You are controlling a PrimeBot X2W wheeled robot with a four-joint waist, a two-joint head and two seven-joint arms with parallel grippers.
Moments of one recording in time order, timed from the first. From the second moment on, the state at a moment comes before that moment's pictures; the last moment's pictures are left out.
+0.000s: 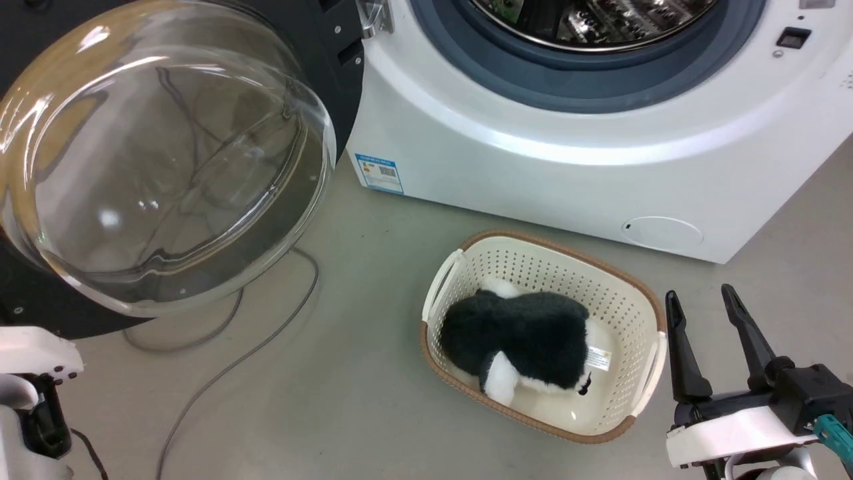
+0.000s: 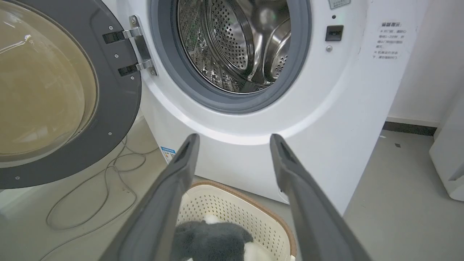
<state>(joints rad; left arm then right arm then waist) -0.39 0.30 0.39 0.53 -0.22 0.05 -0.26 -0.05 -0.05 -0.03 0.06 0.08 0.13 -0.26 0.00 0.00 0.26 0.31</state>
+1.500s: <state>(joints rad) -0.02 0.07 0.13 0.11 -0.02 -0.10 -0.26 0.07 -0.05 -0.07 0.03 0.11 0.13 -0.26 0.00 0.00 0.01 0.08</state>
